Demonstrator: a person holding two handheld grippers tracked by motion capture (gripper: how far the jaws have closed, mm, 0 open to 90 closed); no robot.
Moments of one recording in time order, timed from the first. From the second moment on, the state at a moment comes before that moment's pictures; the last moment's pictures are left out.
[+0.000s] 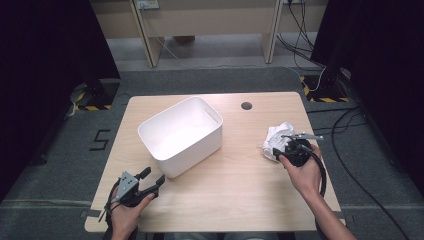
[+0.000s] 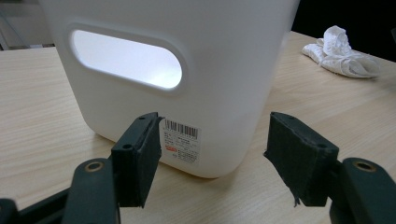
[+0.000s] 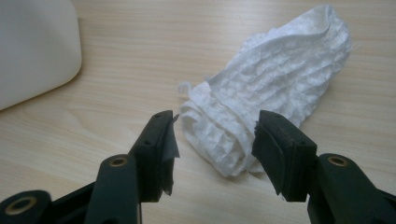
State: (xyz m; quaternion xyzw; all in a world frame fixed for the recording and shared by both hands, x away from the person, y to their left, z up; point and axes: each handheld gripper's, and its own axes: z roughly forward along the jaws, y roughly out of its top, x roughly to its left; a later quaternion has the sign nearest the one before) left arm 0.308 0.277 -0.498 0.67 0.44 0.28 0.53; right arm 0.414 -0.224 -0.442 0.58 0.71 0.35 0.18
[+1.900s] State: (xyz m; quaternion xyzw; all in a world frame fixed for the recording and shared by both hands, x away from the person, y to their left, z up) left arm 0.481 0.334 -0.412 0.71 0.50 0.21 0.44; right arm 0.501 -0.050 -0.367 0.53 0.76 0.37 0.13
